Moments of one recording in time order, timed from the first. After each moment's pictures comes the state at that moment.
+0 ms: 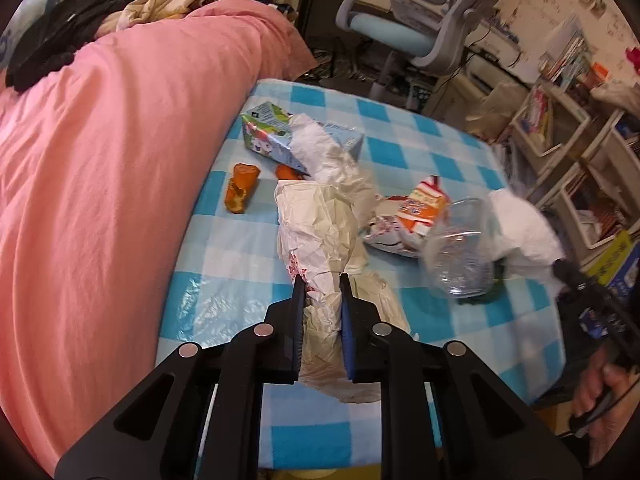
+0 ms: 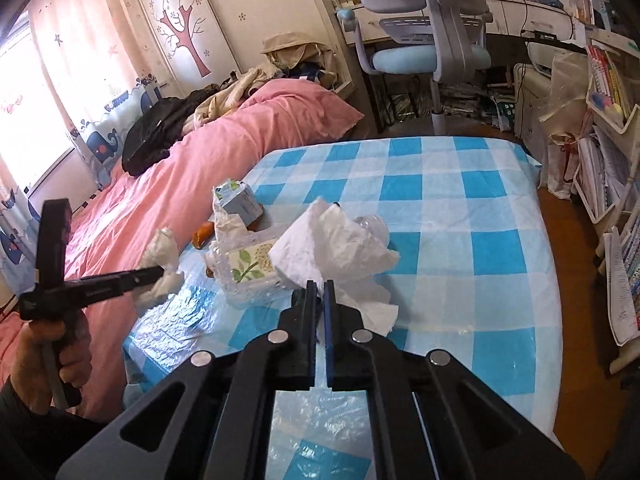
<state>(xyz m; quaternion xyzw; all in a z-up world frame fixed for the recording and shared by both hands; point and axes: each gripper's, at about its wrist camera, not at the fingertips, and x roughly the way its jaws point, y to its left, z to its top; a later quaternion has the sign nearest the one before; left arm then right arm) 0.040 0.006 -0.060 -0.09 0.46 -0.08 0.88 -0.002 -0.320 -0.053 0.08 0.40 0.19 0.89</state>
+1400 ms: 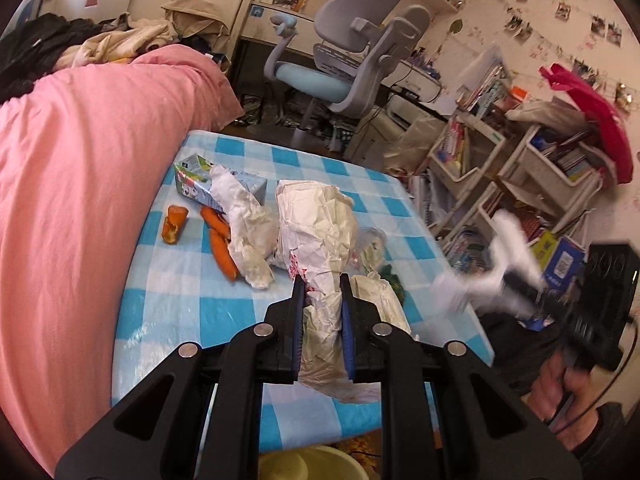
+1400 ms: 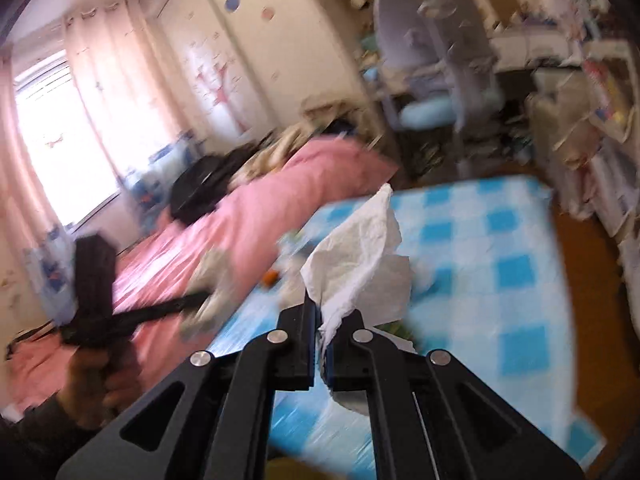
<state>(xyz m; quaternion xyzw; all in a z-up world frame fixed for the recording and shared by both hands) -0.016 0.000 -0.017 -0.12 0.37 -0.20 0.90 -0.083 -0.316 -0.019 0.16 0.32 0.28 0.89</state>
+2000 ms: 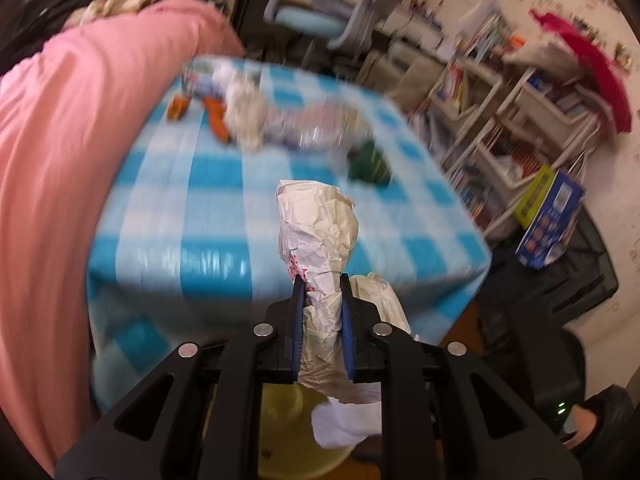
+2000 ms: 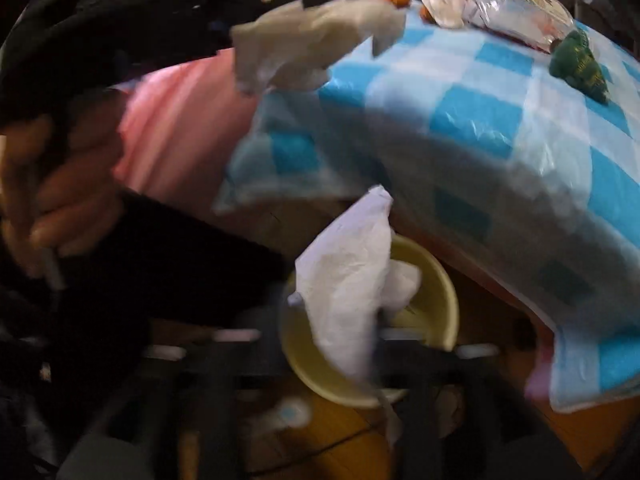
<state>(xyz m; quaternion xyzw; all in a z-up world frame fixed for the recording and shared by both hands) -0.126 -0.021 -0.079 -0.09 0.46 -0.19 0.86 -0.181 -0.192 -0.137 -0.04 0.55 0.35 0.76</state>
